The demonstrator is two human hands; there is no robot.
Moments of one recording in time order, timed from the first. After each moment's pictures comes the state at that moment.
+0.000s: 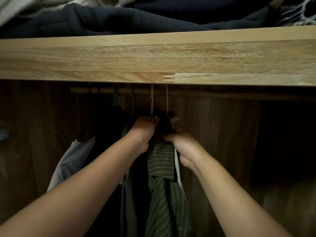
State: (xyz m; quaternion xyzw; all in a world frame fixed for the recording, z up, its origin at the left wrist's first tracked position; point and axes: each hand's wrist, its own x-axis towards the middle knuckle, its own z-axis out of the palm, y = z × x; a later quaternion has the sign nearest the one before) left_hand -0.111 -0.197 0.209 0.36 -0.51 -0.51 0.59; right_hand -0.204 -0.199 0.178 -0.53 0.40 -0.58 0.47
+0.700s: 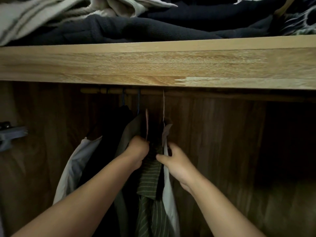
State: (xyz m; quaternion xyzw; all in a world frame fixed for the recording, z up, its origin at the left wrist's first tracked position) left_hand -0.080 -0.220 0.160 0.56 -0.52 -0.41 0.50; right_hand -0.187 -0.179 0.136 -0.63 0.47 -0.48 0.38
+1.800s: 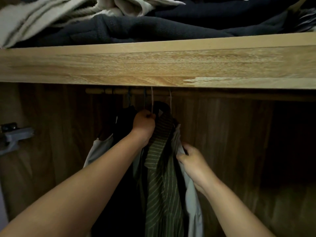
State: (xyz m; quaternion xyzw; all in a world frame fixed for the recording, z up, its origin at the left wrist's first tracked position) left_hand -0.079 -0.248 0.204 0.47 -0.54 -0.33 0.62; right_hand -0.204 -0.181 0.137 -0.61 0.47 -0.52 0.37
